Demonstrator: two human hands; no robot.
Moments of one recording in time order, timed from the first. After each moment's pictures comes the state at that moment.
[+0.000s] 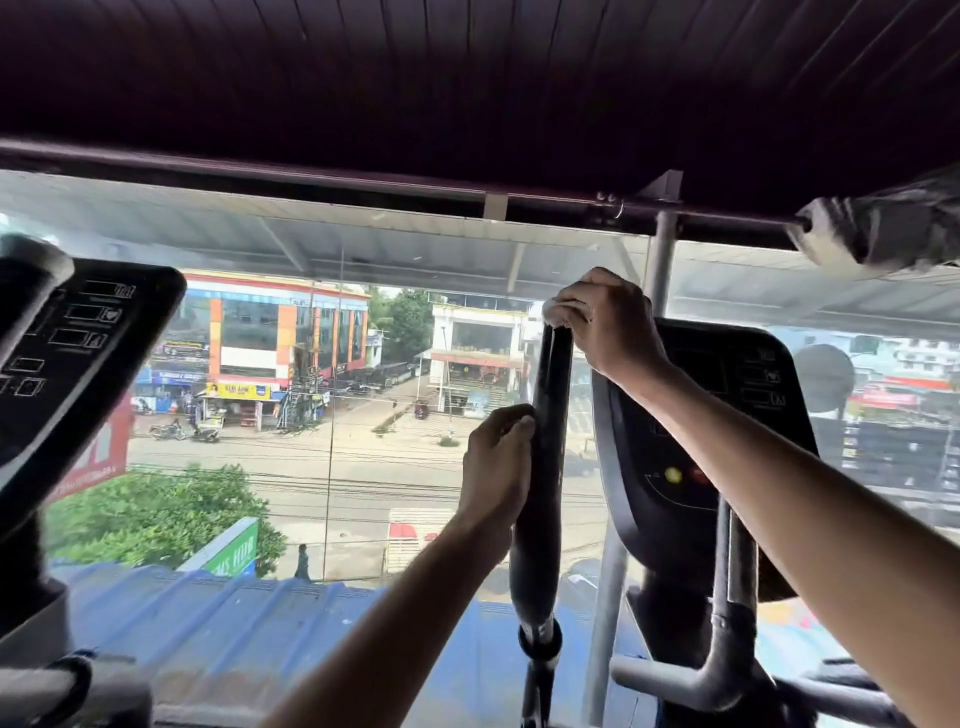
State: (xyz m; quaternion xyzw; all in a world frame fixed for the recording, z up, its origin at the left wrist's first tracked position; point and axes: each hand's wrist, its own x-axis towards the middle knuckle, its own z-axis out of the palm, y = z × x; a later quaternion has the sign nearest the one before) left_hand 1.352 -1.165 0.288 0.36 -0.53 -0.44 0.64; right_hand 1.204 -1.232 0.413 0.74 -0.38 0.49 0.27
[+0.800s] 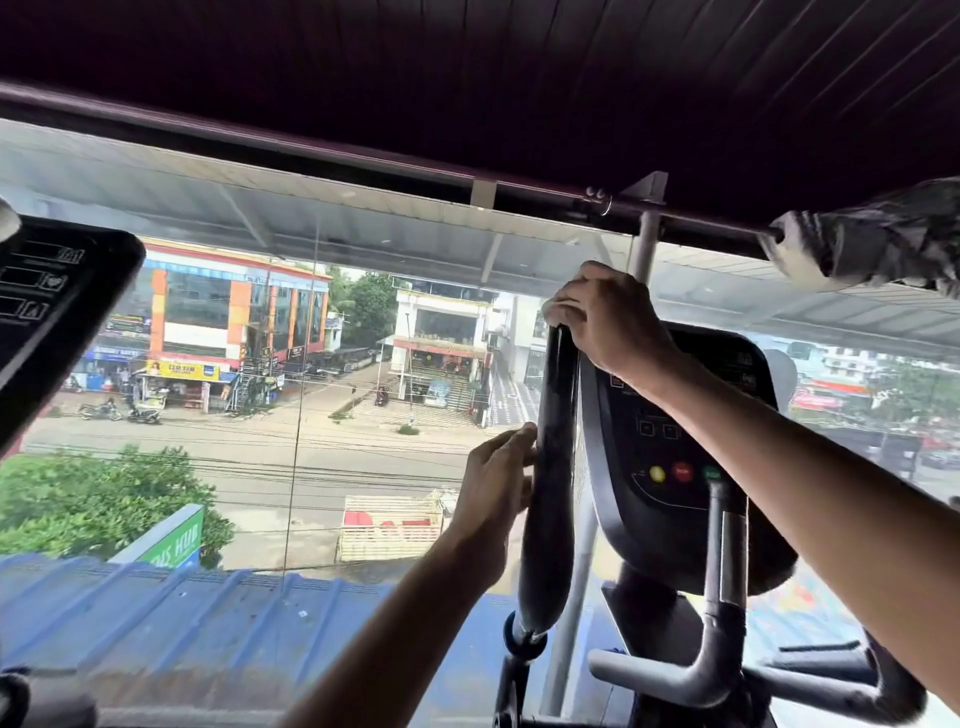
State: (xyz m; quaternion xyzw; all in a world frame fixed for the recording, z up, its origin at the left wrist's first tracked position) left_hand 1.369 -1.168 0.277 0.26 -0.53 -0.56 0.58; right_hand 1.214 -1.231 0.427 0.77 -0.40 0.37 0.33
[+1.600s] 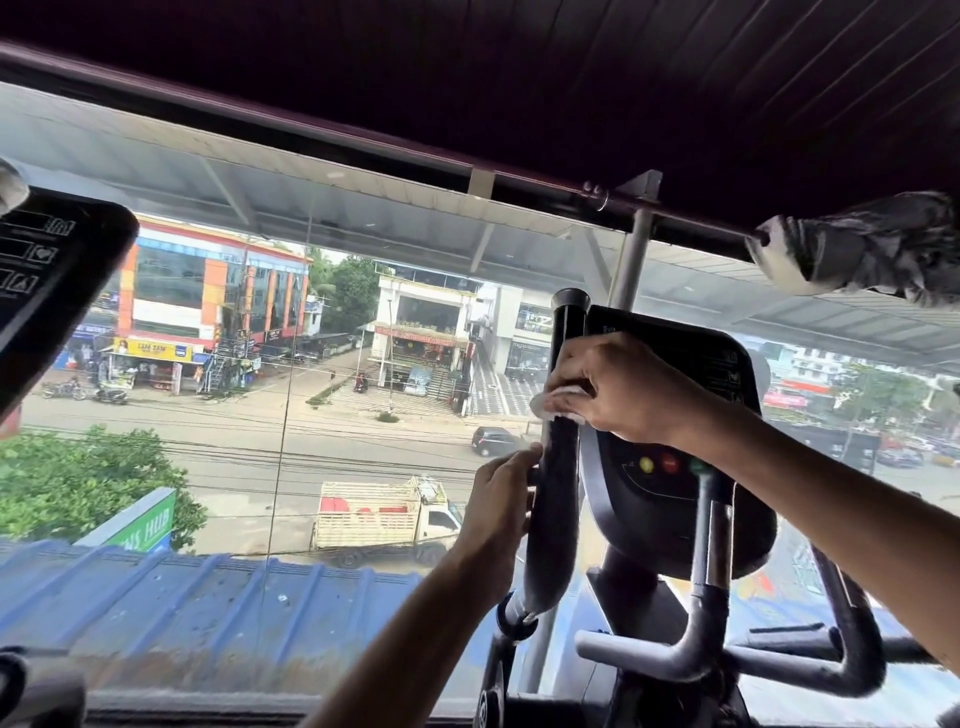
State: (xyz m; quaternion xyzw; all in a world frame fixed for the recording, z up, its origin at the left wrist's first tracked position) left_hand 1.373 -1.155 0.256 0.29 -0.50 -0.61 0.54; right_hand 1.231 -1.158 0.386 0.86 -0.42 0.18 0.22
